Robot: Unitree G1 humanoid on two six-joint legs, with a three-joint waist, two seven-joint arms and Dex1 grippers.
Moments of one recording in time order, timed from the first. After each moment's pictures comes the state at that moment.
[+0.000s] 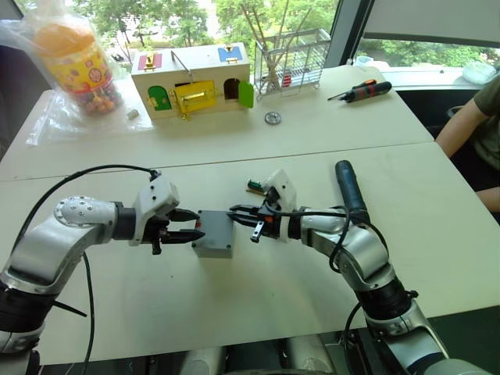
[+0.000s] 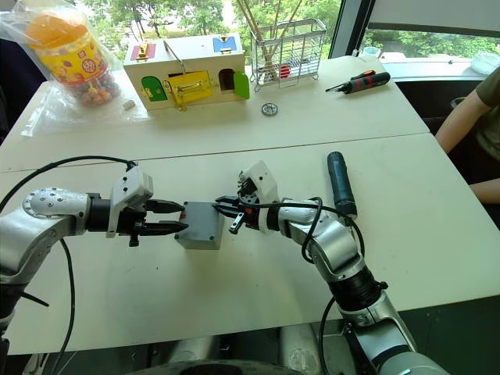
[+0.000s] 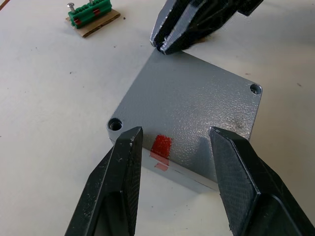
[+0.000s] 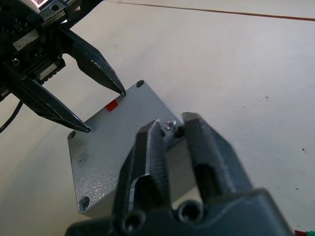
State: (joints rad) left arm -0.29 0.93 -0.04 -0.36 -0.49 0.71 -1.06; right arm -0.45 -0.31 0.32 -0.29 0.34 0.76 0.64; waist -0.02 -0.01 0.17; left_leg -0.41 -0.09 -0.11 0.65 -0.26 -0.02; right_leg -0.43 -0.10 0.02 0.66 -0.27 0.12
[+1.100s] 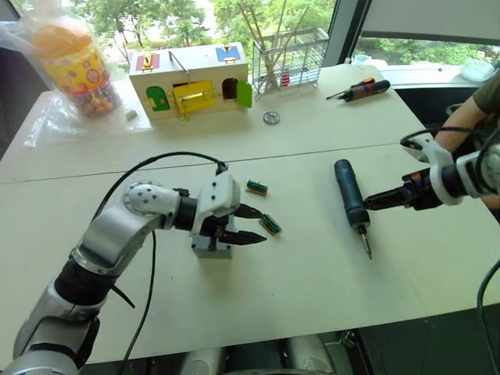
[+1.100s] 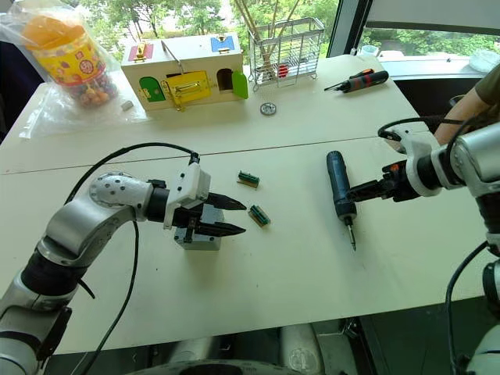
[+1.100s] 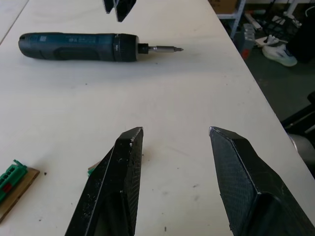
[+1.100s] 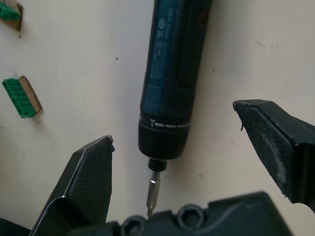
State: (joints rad) left arm -0.53 0.67 -0.26 -0.42 -0.46 0.64 -1.09; right arm -0.98 -1.11 0.38 0.21 0.52 1.49 1.00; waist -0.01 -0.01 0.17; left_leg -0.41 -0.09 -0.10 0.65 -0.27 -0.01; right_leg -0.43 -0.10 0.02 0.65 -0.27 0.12
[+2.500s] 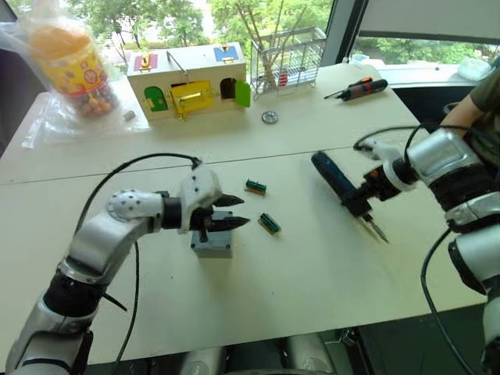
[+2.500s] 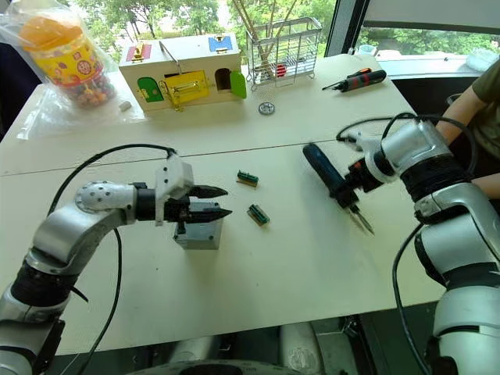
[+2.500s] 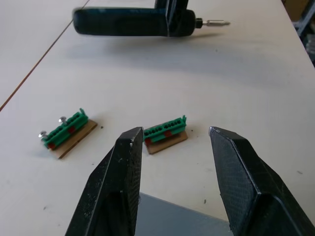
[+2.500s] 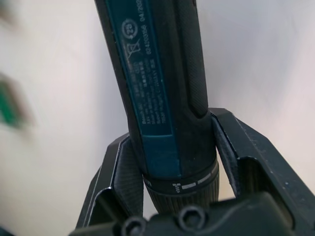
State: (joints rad) left arm -0.46 0.68 -0.07 -0.34 -0.54 0.69 -0.97; right arm -1.18 -0.79 0.36 0.60 0.18 1.23 1.26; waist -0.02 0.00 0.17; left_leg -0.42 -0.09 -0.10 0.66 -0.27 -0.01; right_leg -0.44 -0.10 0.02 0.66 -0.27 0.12
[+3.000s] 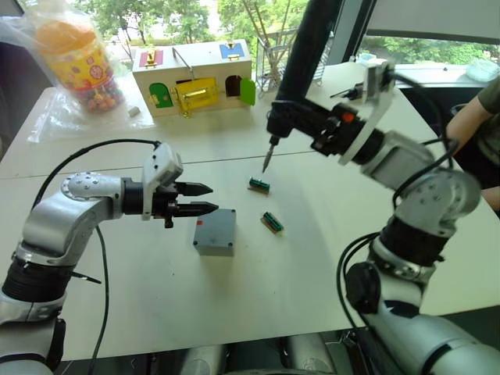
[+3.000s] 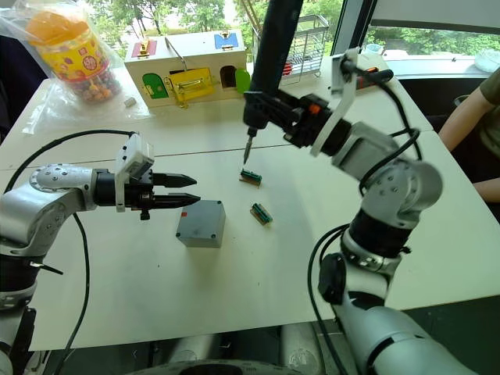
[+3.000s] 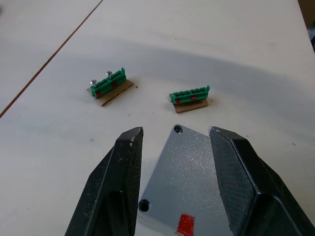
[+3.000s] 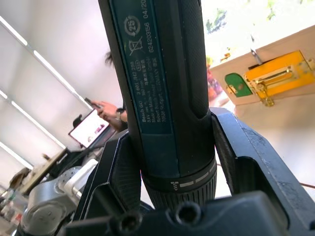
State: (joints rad) left arm -0.47 0.84 -0.03 -0.26 -0.56 0.75 -1.07; right arm -0.77 -0.07 -0.39 -0.41 0.56 1.16 0.60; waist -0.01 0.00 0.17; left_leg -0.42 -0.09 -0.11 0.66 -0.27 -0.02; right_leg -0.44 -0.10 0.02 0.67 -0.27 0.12
